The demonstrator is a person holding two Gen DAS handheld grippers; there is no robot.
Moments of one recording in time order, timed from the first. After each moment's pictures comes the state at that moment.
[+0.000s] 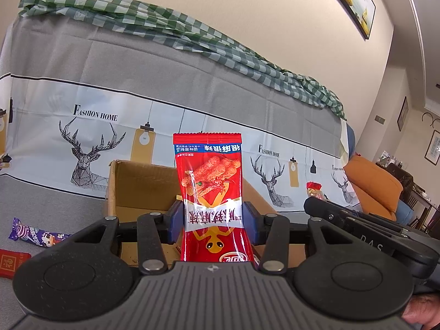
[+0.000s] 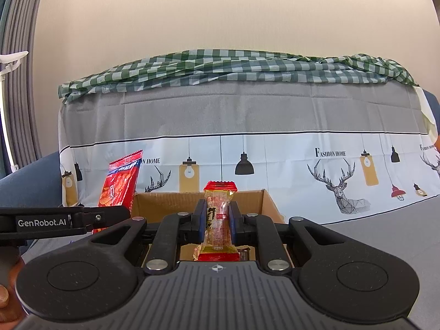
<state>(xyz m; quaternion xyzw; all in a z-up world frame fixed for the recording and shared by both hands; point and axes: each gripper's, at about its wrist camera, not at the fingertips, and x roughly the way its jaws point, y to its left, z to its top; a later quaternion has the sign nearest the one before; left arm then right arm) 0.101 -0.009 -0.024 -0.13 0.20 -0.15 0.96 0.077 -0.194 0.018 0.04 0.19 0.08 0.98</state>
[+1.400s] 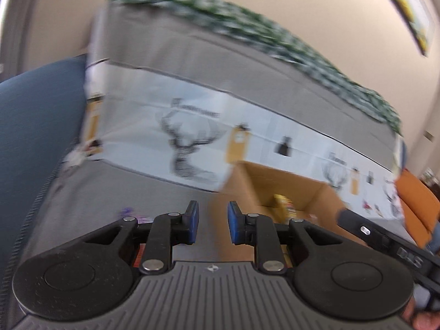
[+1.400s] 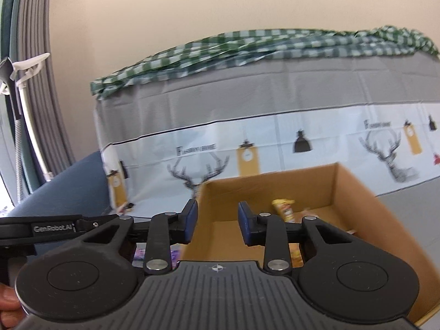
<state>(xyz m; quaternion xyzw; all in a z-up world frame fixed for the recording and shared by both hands) 0.078 0.141 -0.029 -0.17 0.25 -0.02 0.95 0.074 -0.084 0.007 0.11 0.23 0.15 0.96</state>
